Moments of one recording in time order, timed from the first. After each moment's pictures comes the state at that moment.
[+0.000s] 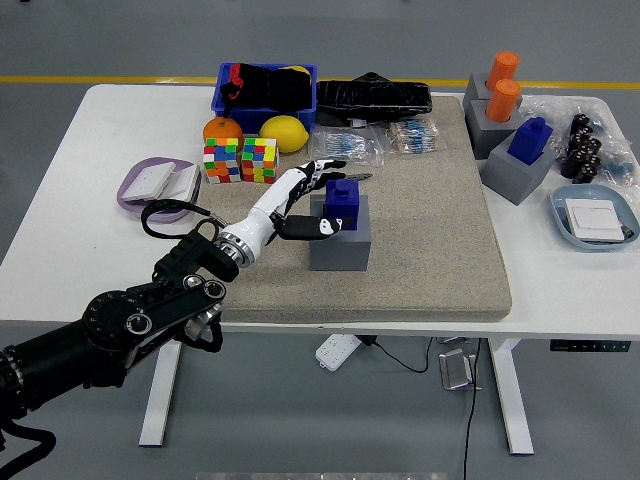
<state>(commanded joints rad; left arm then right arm) -0.76 0.13 -0.38 -0.97 0.80 0.32 -0.25 0.07 -0.33 1.92 0.18 -1.64 0.17 -0.23</state>
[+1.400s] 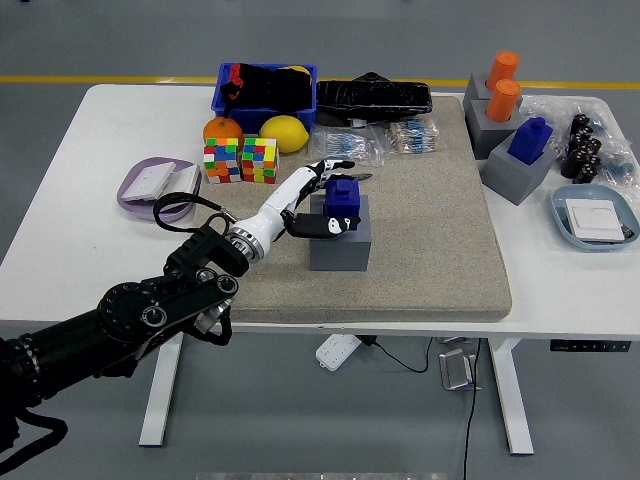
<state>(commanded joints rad) -0.81 0.09 -0.33 -0.90 0.81 0.33 -0.23 0.08 -0.34 1.91 0.18 -1.63 0.17 -0.22</state>
